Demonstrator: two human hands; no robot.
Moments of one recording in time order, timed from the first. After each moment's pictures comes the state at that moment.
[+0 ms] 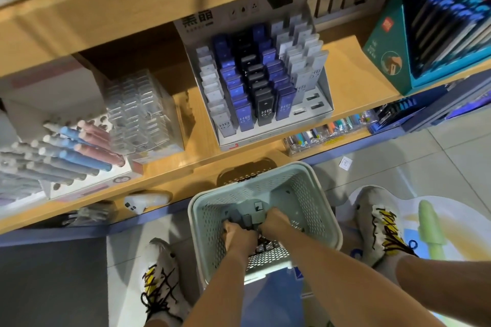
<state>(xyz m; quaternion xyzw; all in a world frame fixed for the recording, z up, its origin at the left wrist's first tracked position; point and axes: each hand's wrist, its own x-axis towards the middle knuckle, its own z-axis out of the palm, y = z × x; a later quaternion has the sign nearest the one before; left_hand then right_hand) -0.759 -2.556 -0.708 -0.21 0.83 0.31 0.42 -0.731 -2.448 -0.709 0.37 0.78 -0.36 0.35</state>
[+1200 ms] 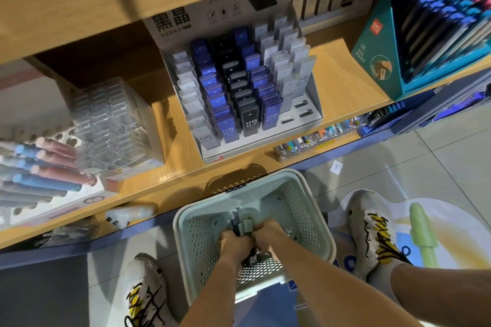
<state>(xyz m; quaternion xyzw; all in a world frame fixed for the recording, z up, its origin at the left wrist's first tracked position) -0.764 -2.544 -0.714 -0.20 0.81 0.32 0.45 -0.726 -2.441 -0.728 0.48 0.62 -0.53 0.32</state>
